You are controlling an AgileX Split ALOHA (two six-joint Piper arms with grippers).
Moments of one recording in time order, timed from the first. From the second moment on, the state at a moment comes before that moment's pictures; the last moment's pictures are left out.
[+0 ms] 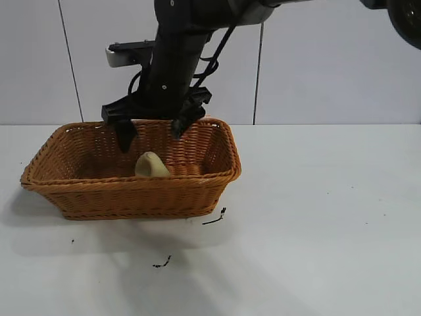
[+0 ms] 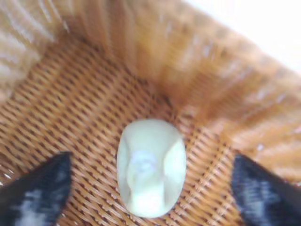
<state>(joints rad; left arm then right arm) -0.04 -0.01 -0.50 0.00 1.07 0.07 0.63 2.44 -2.22 0.01 0.95 0.04</state>
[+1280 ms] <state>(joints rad) -0.04 -0.01 -0.50 0.00 1.07 0.07 0.07 2.41 -2.40 -0.04 1.21 0.08</state>
